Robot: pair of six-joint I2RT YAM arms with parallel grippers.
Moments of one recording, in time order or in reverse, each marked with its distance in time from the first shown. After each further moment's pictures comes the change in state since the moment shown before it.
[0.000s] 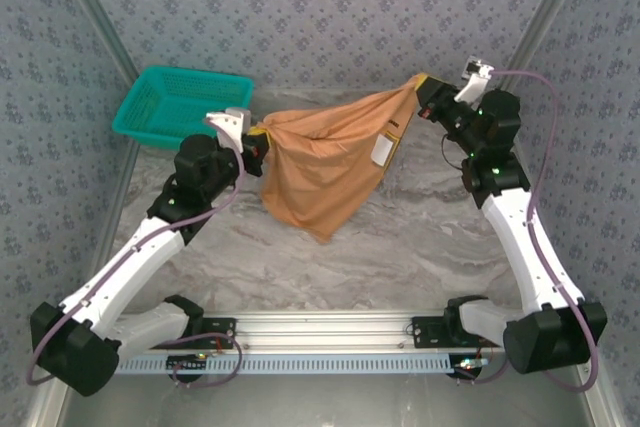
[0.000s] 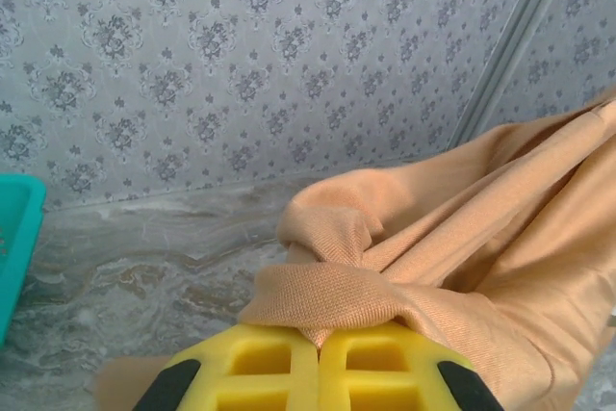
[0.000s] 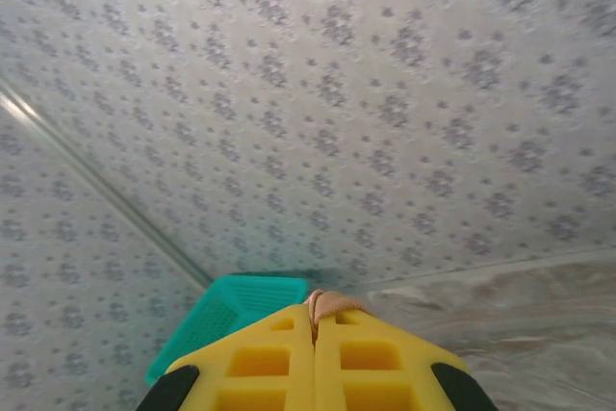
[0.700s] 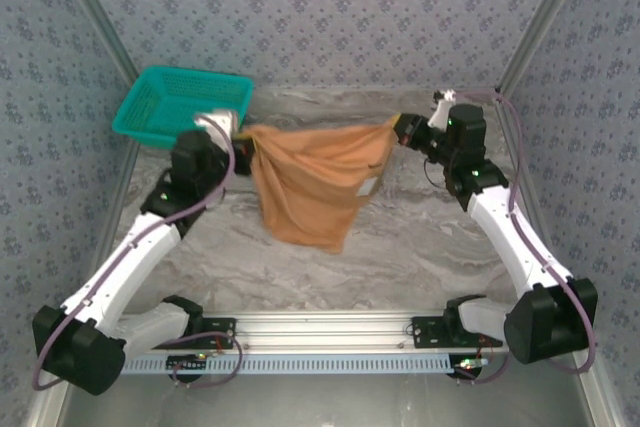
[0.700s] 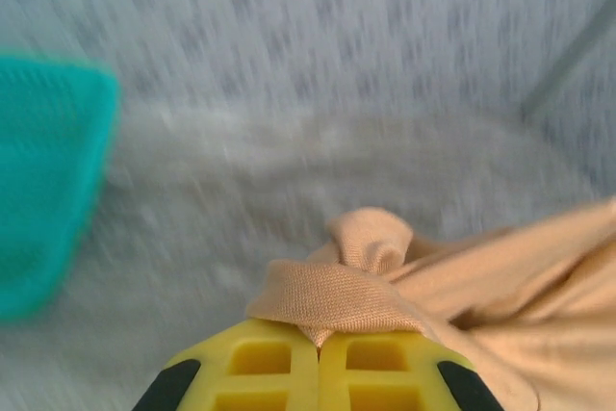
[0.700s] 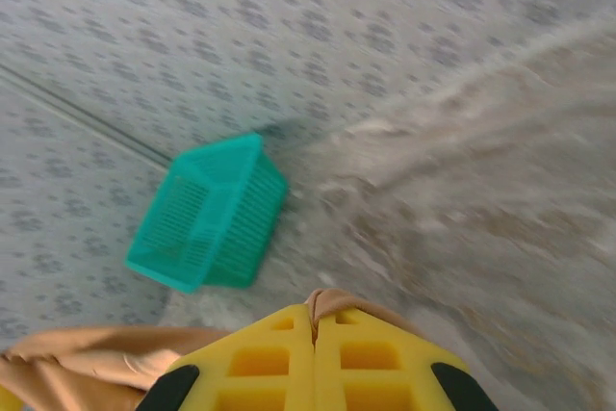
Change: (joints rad) left arm 0.107 0.012 0.087 -0.184 -0.029 -0.066; right arm 0.080 0.056 -0.085 -0.135 -0.019 0.033
